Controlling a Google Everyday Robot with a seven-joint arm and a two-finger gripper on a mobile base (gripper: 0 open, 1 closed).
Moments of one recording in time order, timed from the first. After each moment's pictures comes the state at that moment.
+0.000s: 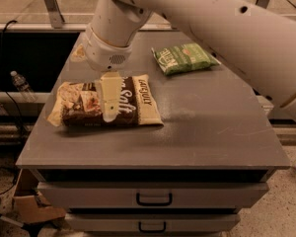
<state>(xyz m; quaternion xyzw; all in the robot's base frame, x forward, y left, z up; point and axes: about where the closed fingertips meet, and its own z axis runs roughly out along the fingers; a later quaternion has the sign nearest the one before) 0.524 0.131 0.907 -0.86 0.45 0.10 0.22</state>
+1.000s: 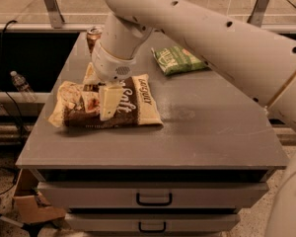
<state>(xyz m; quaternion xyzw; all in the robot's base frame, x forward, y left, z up) 0.539 0.123 0.863 -0.86 0.46 0.13 0.19</state>
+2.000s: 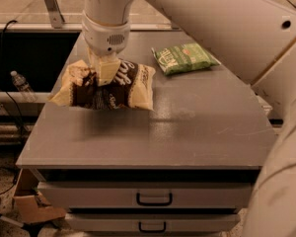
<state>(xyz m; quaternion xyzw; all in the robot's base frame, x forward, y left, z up) 0.549 0.103 0.920 -0.87 0.47 0.03 0.12</state>
